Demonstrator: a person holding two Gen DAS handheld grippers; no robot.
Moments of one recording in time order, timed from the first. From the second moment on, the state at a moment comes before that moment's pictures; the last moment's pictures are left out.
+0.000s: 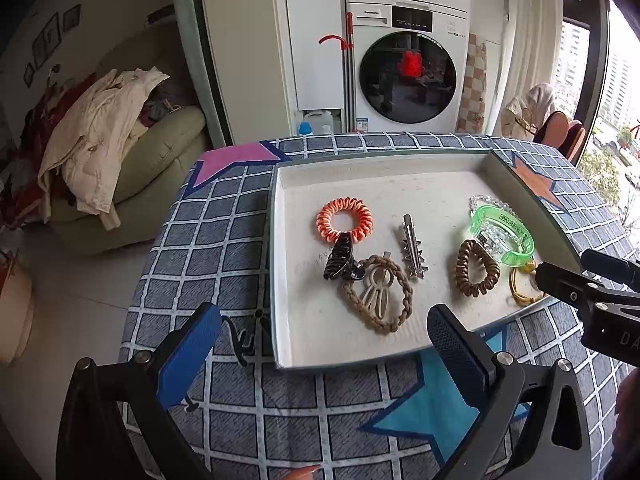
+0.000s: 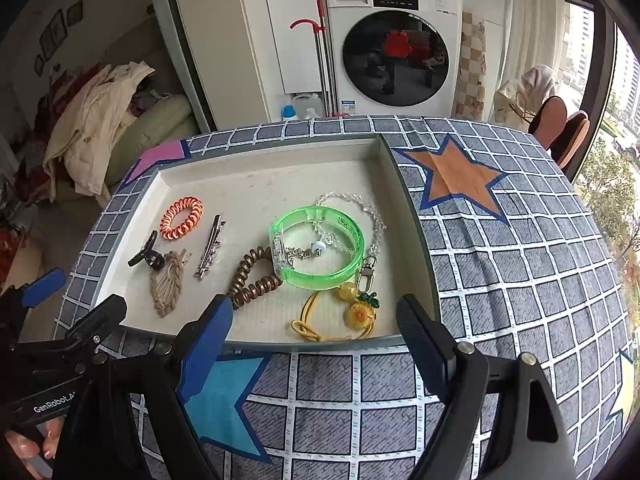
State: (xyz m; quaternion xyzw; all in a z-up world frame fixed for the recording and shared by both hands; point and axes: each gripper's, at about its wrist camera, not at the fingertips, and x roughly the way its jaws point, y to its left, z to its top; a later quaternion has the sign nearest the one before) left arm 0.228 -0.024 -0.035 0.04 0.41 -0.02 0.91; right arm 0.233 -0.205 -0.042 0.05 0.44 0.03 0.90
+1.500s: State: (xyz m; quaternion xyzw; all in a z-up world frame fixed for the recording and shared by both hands) left arm 0.145 -0.016 -0.029 0.02 0.35 0.01 0.94; right arm 0.148 -0.201 -0.030 0.04 0.35 0.03 0.93
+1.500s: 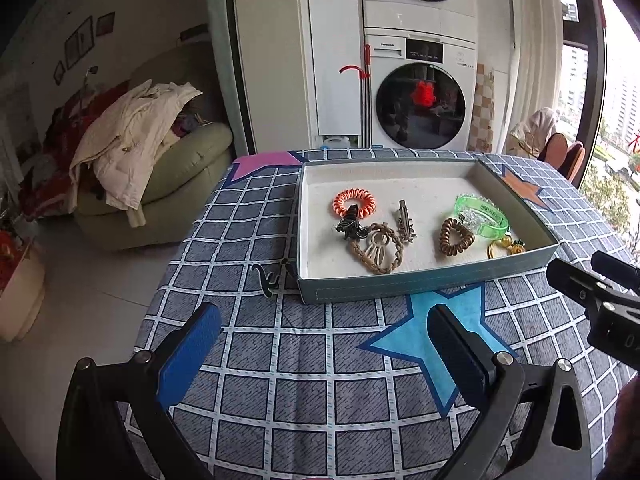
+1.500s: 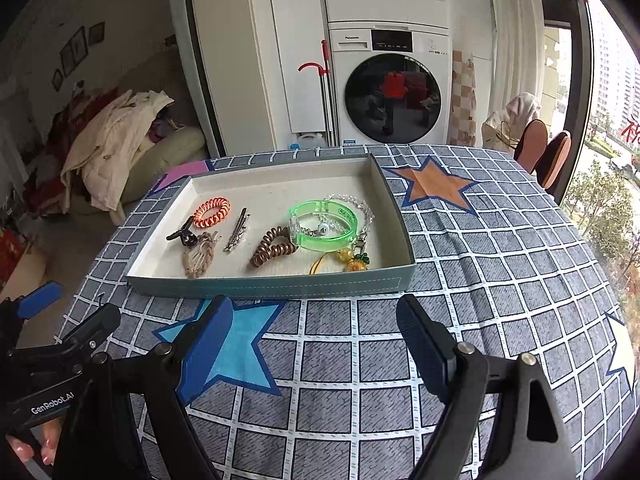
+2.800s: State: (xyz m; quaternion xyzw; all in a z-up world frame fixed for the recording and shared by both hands) left arm 0.143 -0.012 -0.027 0.01 0.33 0.03 0.94; right arm 0.139 -0.189 -0.026 0.01 0.33 0.02 0.94
